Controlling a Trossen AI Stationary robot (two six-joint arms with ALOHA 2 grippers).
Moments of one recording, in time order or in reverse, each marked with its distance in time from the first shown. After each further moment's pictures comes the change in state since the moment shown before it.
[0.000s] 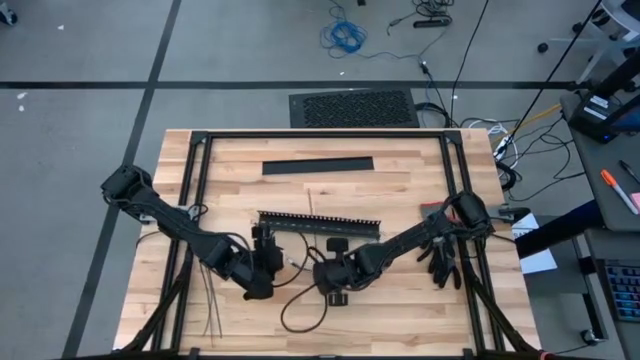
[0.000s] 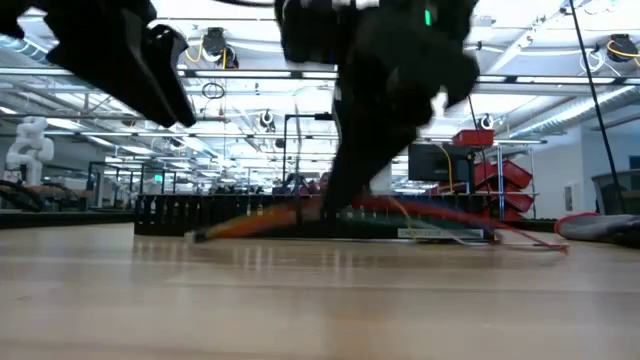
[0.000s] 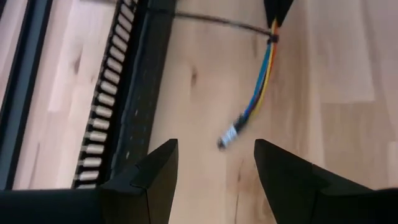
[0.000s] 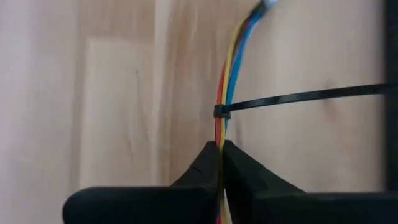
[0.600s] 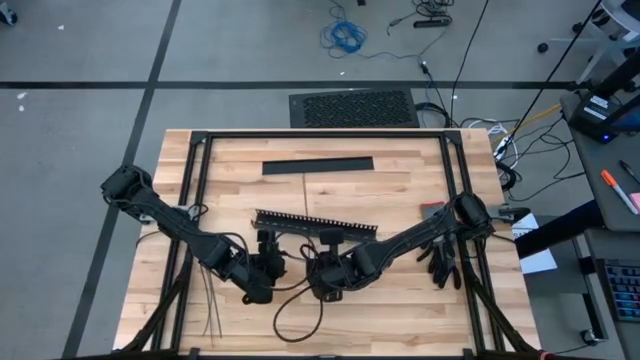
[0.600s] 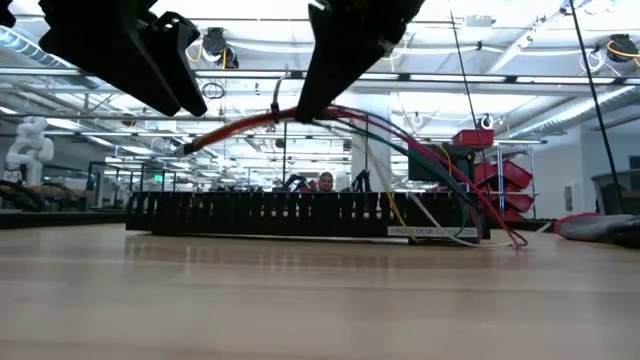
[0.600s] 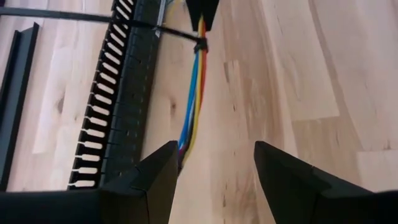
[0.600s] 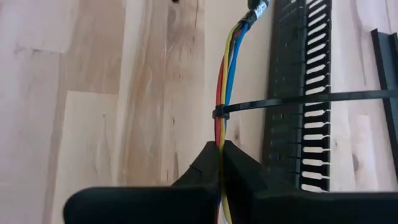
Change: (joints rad) left arm -0.013 0.000 -0.009 0.106 0.026 0.131; right arm 0.026 -0.004 0.247 -0.246 0.198 -0.095
